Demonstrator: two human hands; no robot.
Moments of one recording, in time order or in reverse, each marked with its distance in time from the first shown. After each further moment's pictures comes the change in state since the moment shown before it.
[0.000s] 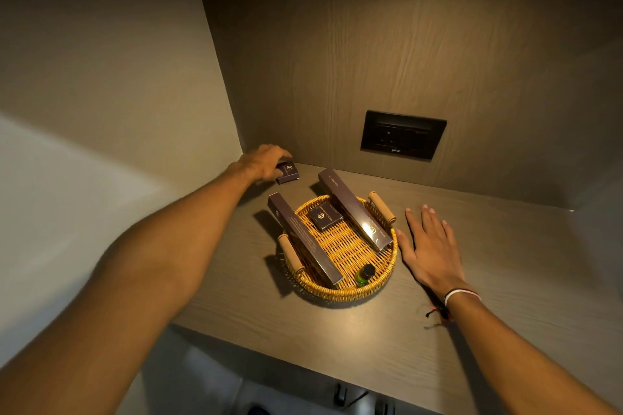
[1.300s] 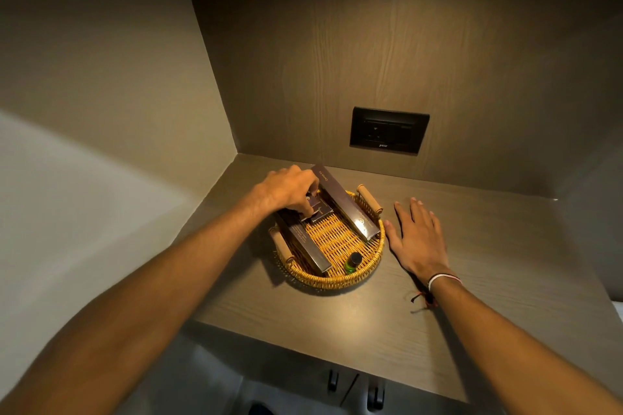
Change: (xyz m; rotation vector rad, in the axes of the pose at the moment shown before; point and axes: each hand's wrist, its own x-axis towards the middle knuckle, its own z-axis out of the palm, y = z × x) left_hand -0.063 0.085 0.022 0.113 -0.105 0.122; right_hand -0.004 -0.004 -0.005 0.018 0.032 0.016
